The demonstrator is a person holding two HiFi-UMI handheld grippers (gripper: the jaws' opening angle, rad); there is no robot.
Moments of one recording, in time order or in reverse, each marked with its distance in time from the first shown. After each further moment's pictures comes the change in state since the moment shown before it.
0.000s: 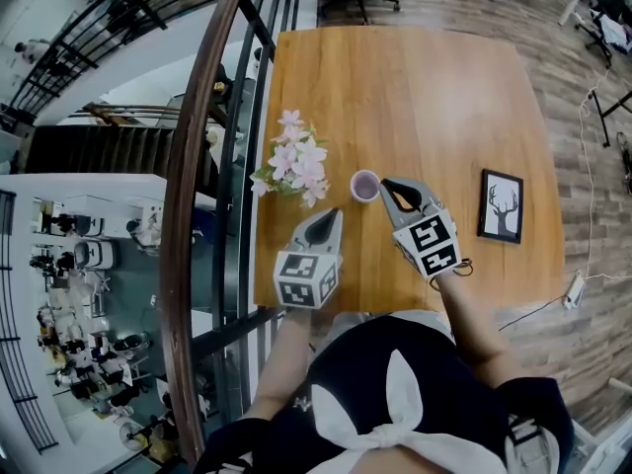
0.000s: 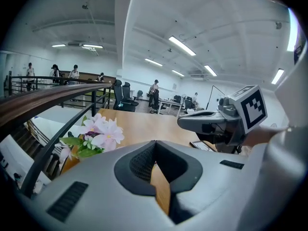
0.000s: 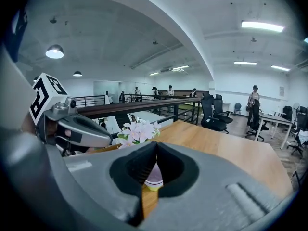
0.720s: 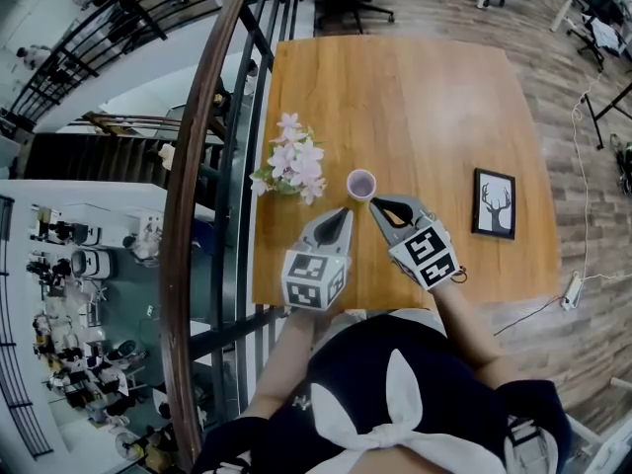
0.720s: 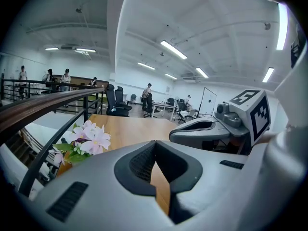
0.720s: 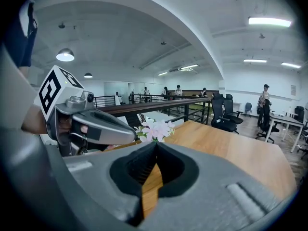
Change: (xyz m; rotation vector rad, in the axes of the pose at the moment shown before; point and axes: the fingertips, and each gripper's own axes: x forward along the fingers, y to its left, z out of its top) left arm -0.013 -0.041 0.013 0.056 -0.047 -0.069; right arm -0.030 0.047 -0.001 -0.029 -0.008 0.113
